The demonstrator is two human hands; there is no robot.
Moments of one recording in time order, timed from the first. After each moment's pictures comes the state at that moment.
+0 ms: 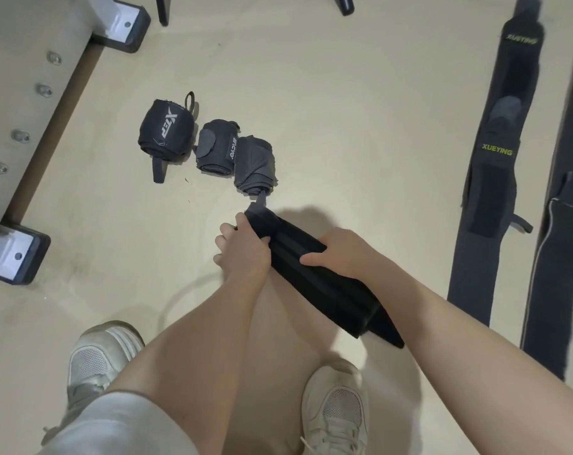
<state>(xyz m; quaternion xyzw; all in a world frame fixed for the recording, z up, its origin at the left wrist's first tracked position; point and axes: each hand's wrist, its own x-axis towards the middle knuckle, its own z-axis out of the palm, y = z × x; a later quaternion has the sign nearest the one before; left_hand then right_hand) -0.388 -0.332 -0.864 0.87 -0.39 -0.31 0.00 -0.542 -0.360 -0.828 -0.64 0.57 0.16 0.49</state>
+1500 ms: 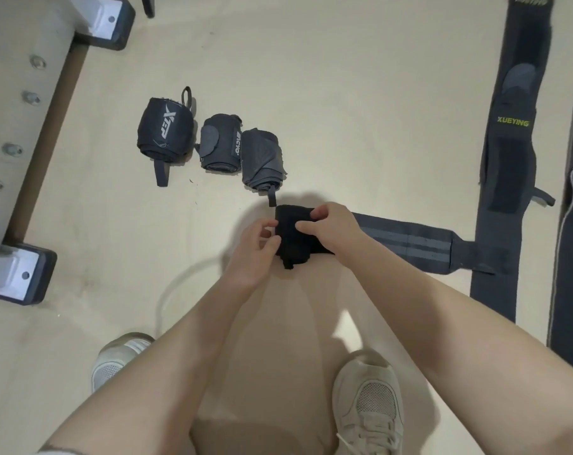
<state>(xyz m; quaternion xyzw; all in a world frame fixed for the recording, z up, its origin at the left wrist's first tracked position) -0.349 -0.316 -0.868 0.69 -0.39 -0.57 0.22 -0.496 -0.368 -0.860 -0.40 0.72 -0.09 0.56</state>
